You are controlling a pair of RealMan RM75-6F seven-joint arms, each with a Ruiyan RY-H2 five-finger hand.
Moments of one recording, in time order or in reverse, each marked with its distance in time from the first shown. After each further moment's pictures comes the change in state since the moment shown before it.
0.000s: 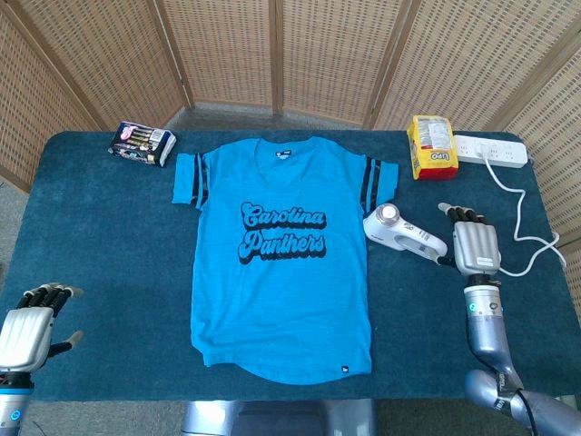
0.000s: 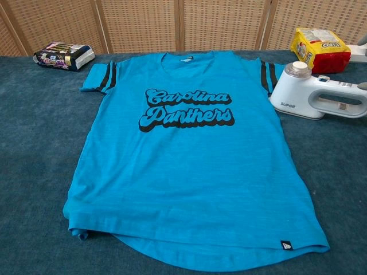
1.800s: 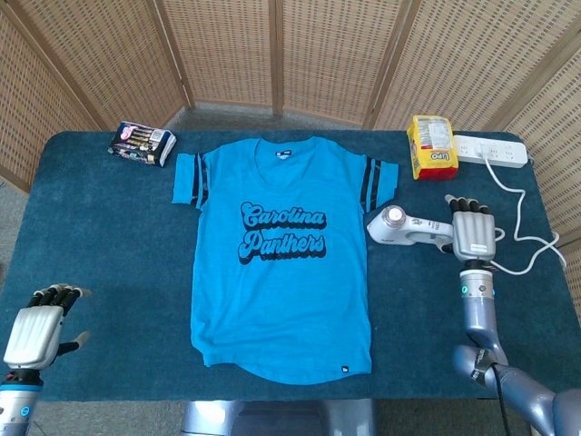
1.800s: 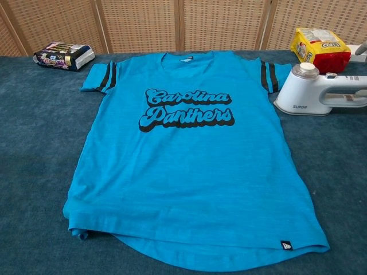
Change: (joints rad) left arm -0.020 -0.013 0.009 -0.009 -0.031 -0.027 0.035; right arm 0.113 -0.195 -0.031 0.427 0.031 -0.054 -0.014
